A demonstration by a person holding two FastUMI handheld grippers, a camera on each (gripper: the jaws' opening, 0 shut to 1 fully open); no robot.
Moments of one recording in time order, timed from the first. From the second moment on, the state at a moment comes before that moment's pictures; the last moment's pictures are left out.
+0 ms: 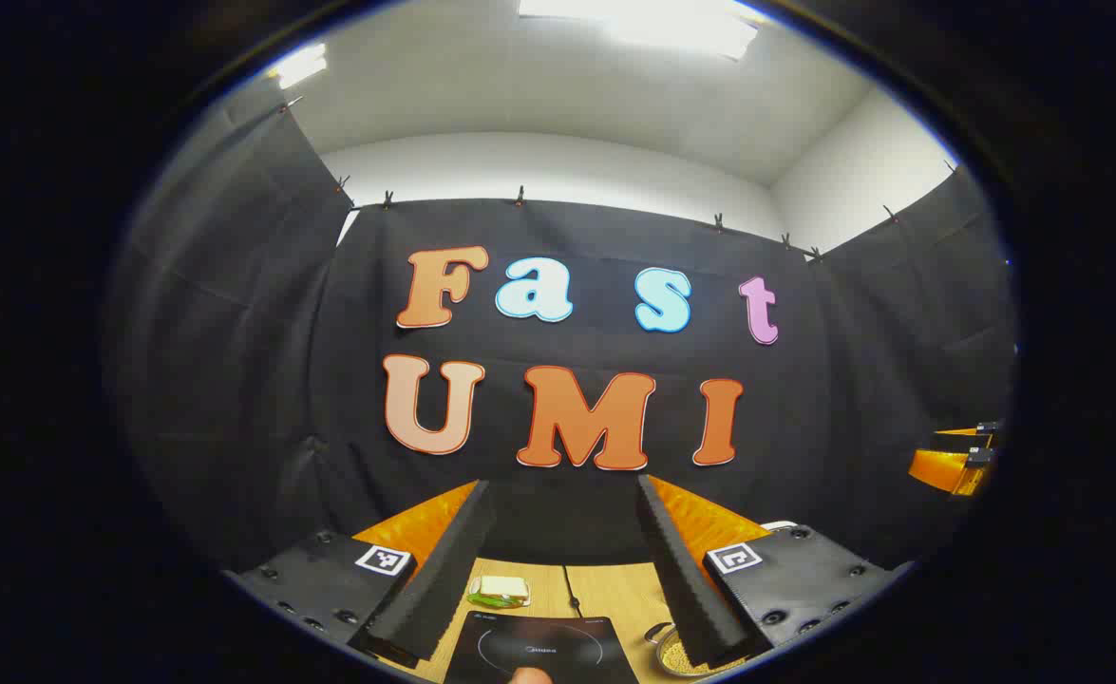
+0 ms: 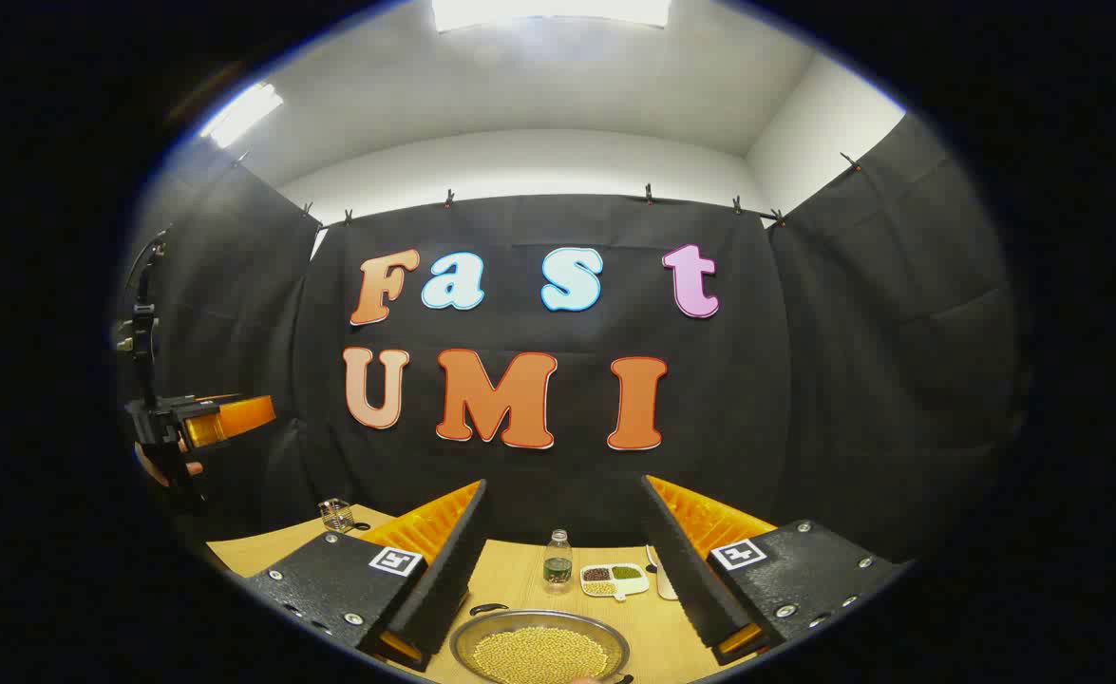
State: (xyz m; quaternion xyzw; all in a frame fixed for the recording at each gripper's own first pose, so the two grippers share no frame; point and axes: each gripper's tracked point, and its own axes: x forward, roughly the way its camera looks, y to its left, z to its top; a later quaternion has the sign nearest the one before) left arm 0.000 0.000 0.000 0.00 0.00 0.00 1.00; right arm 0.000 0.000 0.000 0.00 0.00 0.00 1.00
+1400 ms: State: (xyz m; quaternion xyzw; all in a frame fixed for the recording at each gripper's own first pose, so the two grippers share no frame) left arm -0.017 0.013 0.008 -0.01 -0.01 0.02 1.00; right arm -0.006 0.000 0.001 0.01 0.00 0.00 1.00
